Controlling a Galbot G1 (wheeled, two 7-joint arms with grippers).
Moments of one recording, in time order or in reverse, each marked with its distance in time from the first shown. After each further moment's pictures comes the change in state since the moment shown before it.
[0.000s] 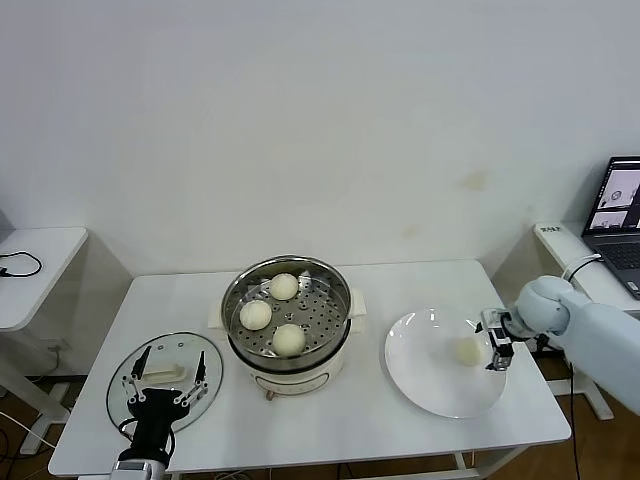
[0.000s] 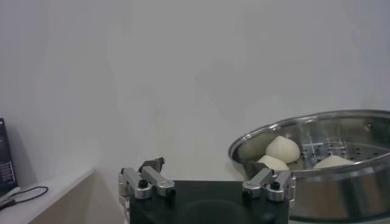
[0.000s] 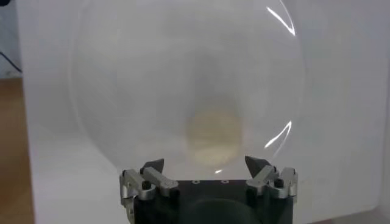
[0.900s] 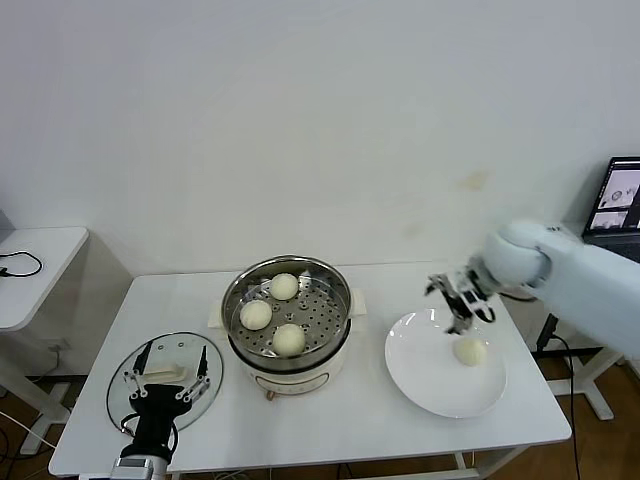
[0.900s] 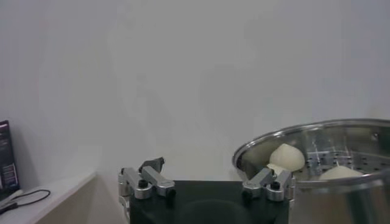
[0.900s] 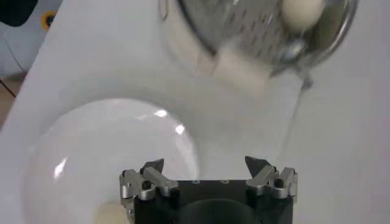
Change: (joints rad) left arm -0.017 0.002 0.018 -0.003 -0.003 -0.003 -0.004; right arm 0.340 -0.096 -0.268 0.307 0.131 -0.002 -0.056
